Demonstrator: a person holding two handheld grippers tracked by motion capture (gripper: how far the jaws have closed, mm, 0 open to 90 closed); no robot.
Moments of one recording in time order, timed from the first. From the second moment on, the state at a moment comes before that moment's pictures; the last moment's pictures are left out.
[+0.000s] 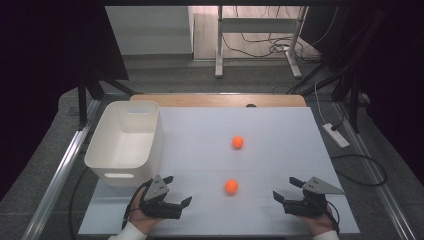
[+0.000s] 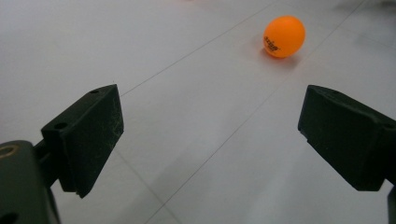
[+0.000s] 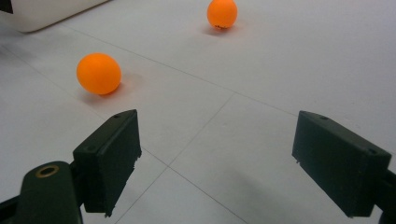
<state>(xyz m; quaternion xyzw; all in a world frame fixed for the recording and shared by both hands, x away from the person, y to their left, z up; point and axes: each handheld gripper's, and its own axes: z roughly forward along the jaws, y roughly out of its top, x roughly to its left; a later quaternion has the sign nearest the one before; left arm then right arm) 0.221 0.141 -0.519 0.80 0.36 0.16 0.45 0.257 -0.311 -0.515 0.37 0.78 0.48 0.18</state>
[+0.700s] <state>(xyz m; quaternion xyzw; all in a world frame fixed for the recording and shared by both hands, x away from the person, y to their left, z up) 0.231 0.116 -0.510 0.83 0.33 0.14 0.43 0.257 -0.310 -0.516 0.37 0.78 0.46 0.19</state>
